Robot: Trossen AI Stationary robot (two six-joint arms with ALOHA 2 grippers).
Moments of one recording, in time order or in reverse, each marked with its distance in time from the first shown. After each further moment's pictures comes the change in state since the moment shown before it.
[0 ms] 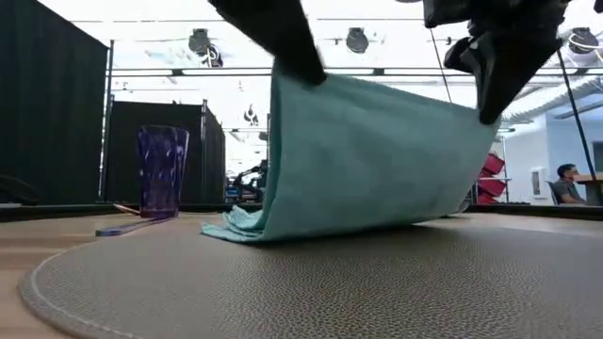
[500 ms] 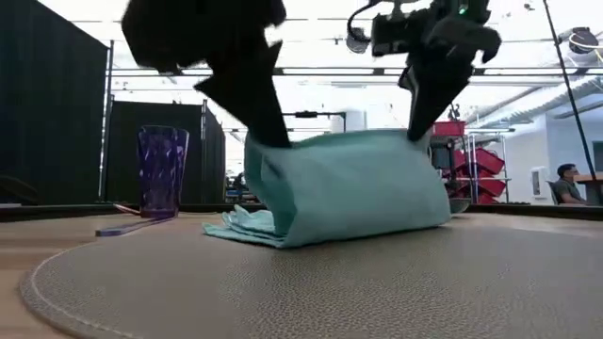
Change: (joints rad) left arm 0.048 0.000 -0.108 -0.047 -0.011 -0.077; right arm -0.222 0.060 0.000 0.157 -0.046 -0.228
